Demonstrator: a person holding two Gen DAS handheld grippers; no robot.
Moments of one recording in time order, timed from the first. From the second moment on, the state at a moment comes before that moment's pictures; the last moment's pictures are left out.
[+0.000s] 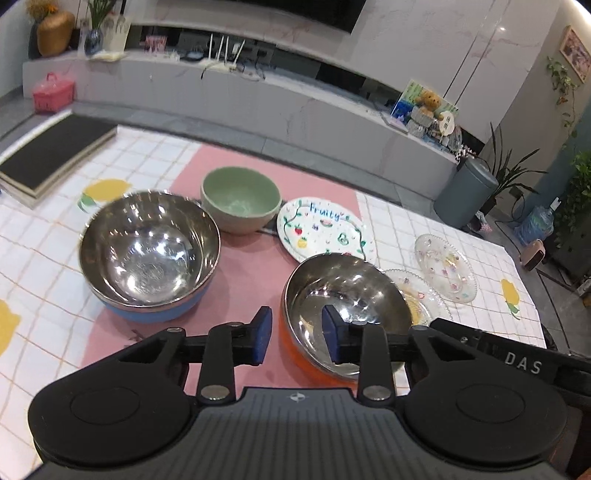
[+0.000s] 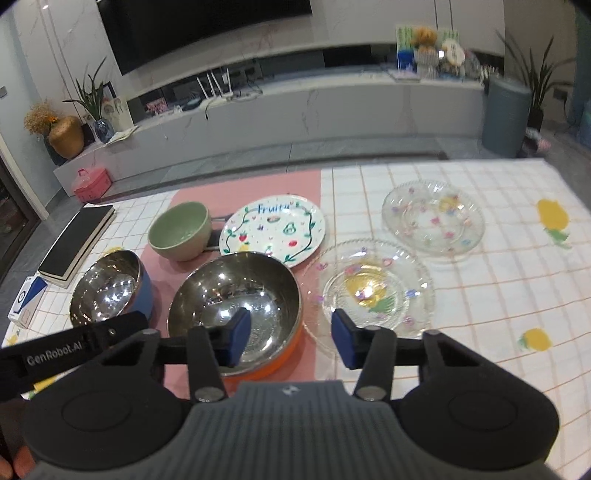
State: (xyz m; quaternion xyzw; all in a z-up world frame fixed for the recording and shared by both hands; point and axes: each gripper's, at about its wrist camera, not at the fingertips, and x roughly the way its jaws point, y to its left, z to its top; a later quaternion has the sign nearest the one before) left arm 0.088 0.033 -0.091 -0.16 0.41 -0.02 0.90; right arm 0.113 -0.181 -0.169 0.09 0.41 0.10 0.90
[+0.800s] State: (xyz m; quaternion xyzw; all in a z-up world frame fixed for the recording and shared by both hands) left arm 0.130 0.036 -0.131 -0.18 0.47 0.00 0.86; right arm 0.155 -0.161 -0.215 0.09 0.47 0.09 0.87
